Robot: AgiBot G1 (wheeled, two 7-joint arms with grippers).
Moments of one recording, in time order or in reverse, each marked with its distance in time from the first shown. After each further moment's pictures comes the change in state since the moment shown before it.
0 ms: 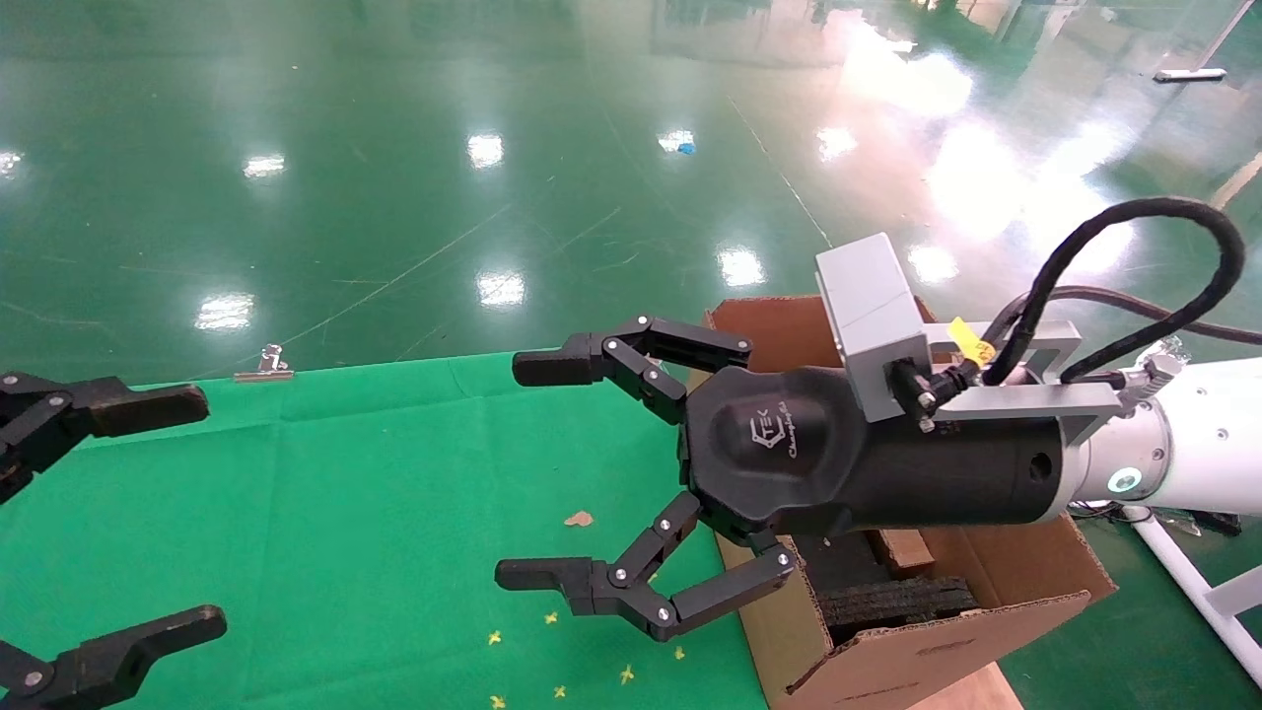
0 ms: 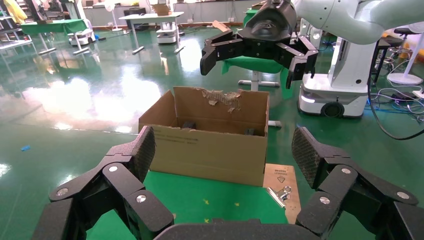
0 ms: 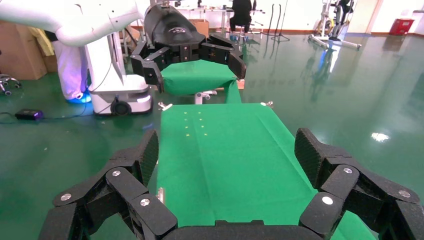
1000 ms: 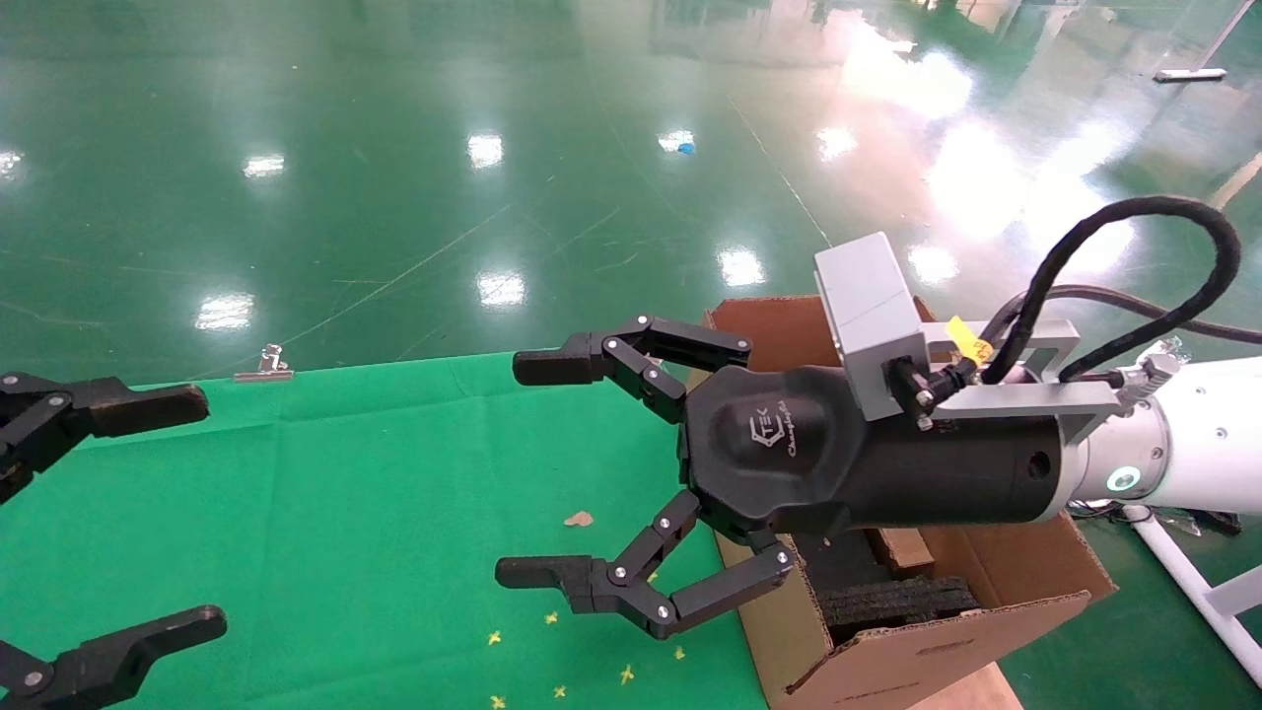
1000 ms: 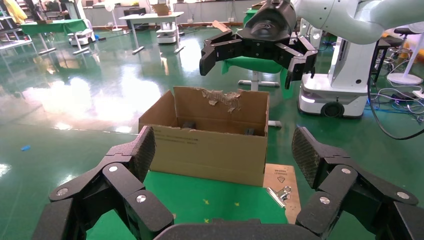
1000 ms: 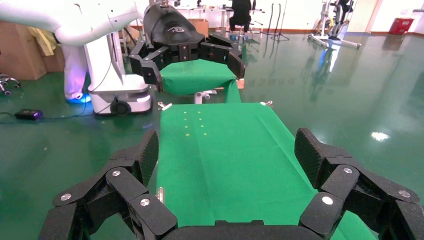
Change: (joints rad) left arm 0.000 0.000 0.000 0.000 0.000 0.000 0.000; right arm 0.003 0.000 -0.003 -0.002 -0.001 0.001 0.001
